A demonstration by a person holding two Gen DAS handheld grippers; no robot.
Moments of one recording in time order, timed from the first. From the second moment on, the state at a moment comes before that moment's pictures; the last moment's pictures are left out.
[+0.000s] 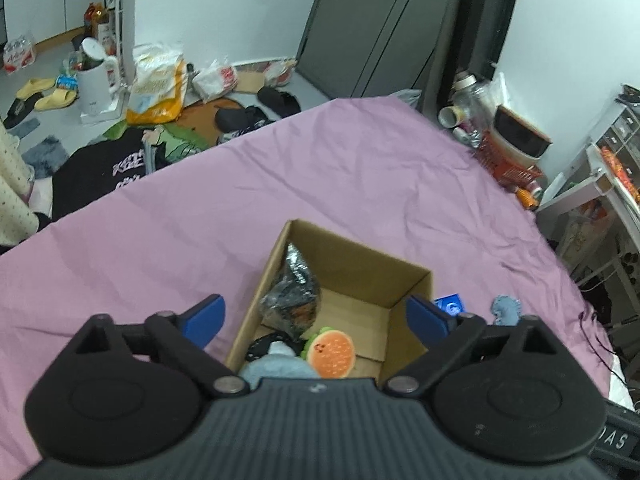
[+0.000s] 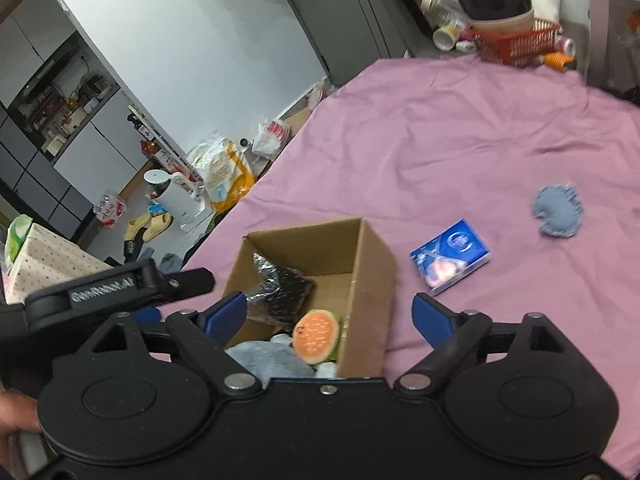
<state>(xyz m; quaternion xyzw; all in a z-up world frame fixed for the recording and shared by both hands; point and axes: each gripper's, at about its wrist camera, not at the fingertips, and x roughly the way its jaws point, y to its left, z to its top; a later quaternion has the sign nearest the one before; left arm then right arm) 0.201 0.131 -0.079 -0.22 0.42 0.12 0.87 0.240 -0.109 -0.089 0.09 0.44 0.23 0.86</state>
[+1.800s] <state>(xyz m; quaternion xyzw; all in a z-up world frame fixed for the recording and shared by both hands) 0.226 0.003 -0.064 -0.15 0.41 0.10 0.89 0.283 -0.267 -0.090 0.10 0.37 0.22 0.90</state>
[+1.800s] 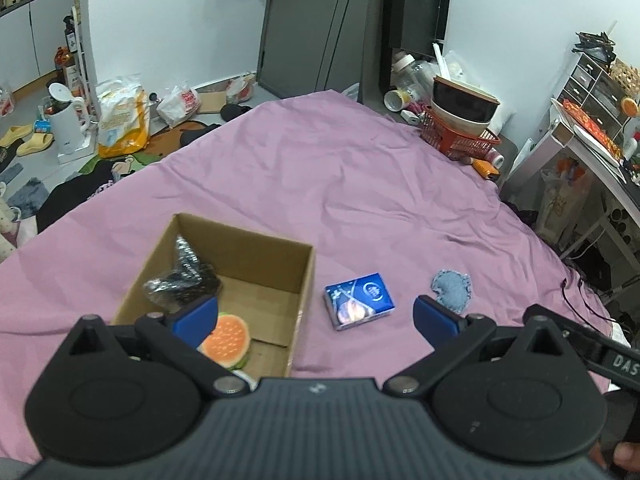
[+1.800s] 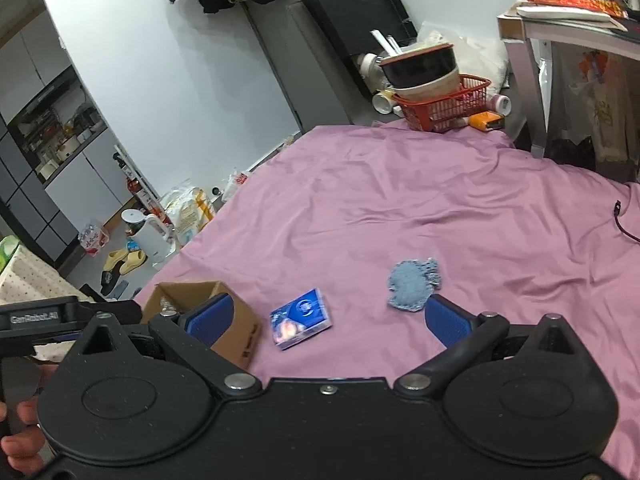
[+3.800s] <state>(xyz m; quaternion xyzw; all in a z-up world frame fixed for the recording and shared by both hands) 0.345 -0.066 -0.221 -0.20 0.47 0.21 0.83 0.404 -0.292 -0.224 0.19 0.47 0.19 0.84</state>
